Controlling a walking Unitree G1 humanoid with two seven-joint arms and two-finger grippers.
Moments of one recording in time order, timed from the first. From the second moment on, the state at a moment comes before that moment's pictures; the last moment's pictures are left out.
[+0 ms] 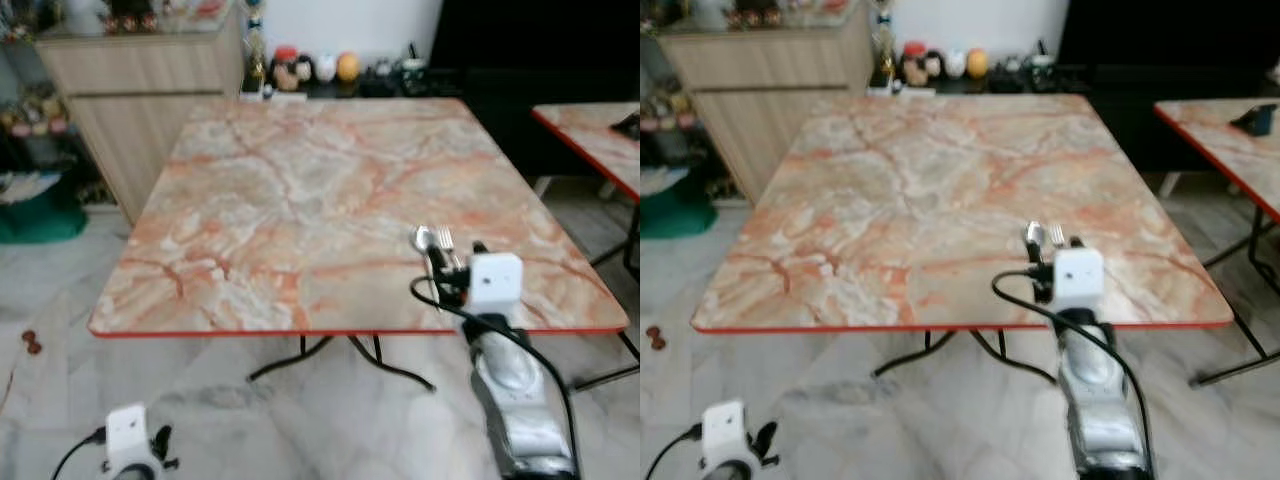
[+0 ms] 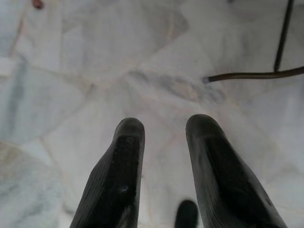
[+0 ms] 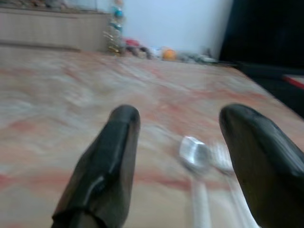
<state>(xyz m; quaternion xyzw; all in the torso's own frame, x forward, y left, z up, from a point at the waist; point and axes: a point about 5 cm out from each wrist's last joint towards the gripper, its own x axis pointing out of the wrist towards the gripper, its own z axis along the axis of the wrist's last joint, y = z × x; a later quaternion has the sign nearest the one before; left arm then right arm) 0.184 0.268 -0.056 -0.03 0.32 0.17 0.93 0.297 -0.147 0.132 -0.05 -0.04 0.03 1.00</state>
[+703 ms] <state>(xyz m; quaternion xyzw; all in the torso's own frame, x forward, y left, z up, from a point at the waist) 0.179 0.259 -0.061 -0.04 0.33 0.17 0.93 0.294 -0.161 0.125 -0.06 -0.02 0.01 1.00</state>
